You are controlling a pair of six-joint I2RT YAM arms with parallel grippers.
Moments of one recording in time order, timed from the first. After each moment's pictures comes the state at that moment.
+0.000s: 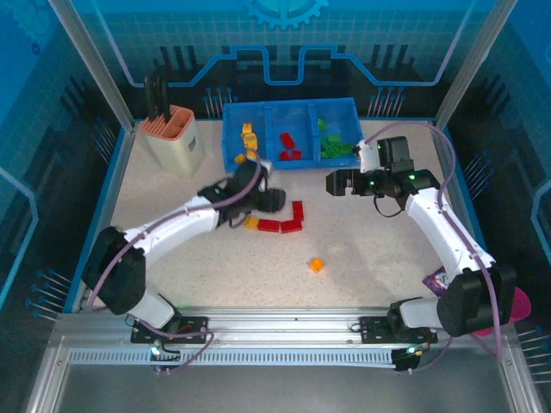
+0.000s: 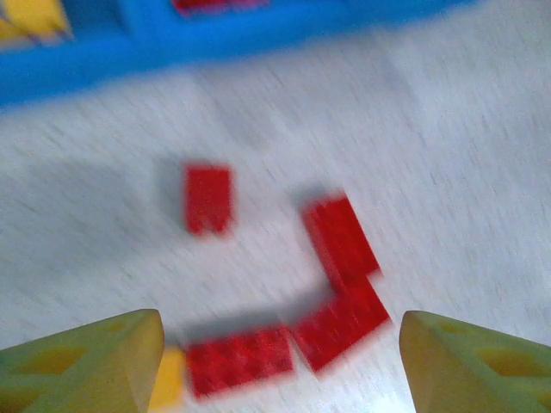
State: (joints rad) left arm -0.67 1.52 1.07 -0.37 -0.07 -0.43; right arm 0.20 1.33 1.17 -0.68 -0.41 0.17
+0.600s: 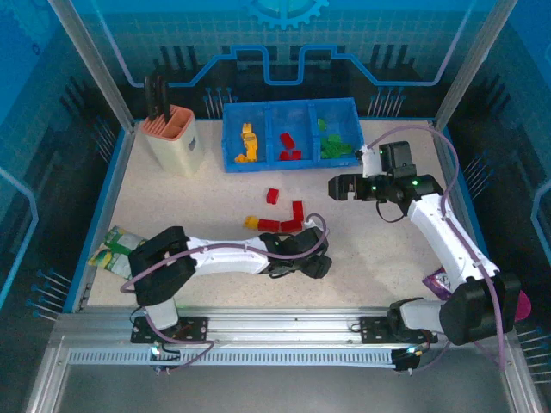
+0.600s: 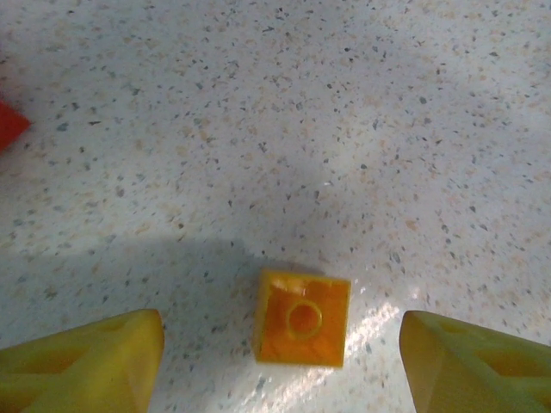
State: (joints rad) left arm -1.10 1.79 1.09 -0.29 -0.15 -0.56; right arm 0.20 1.28 1.13 -0.71 -0.39 0.18
